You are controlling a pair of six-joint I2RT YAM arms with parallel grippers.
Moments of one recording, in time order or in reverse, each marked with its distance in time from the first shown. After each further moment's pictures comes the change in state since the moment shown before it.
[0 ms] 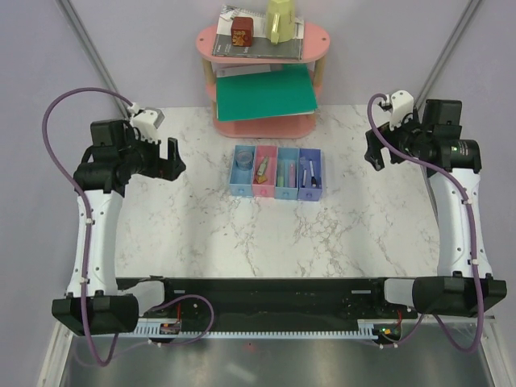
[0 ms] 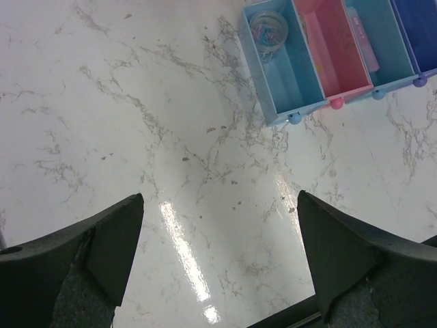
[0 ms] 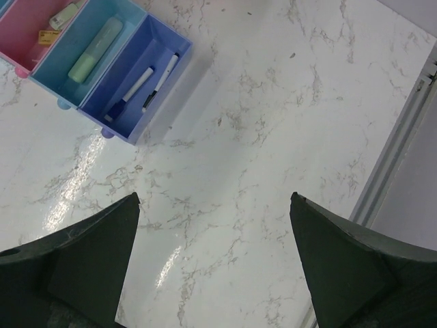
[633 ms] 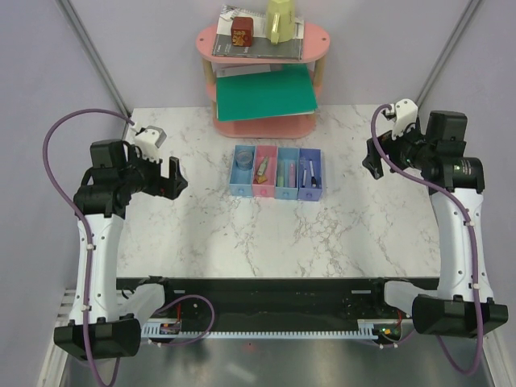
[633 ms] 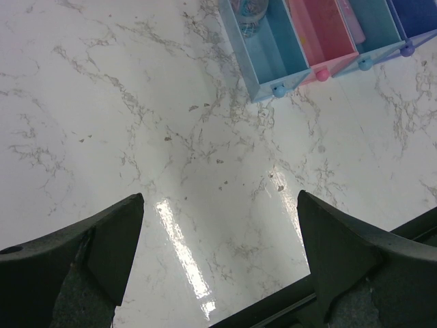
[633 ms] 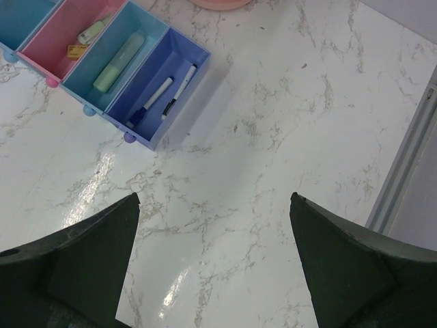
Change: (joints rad) left arm 0.021 -0.164 -0.147 -0.012 0.050 0.037; right arm -0.014 -0.122 -0.095 0.036 -0.062 0.047
